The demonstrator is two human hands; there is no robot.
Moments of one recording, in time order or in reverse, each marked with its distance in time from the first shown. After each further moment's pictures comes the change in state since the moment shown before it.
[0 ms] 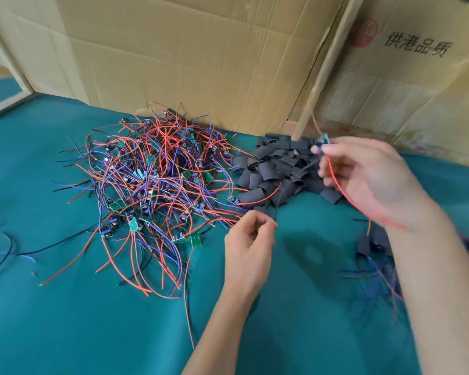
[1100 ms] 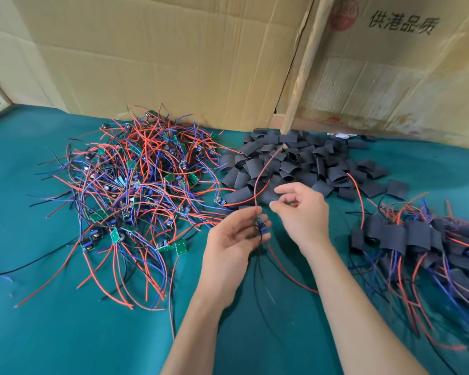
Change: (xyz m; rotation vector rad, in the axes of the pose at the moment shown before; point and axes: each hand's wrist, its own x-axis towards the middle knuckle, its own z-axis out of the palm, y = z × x) left_hand 0.010 -0.009 -0.012 -0.318 -0.178 -0.073; right_hand 0.008 0.130 0.029 -0.449 0.406 0.025
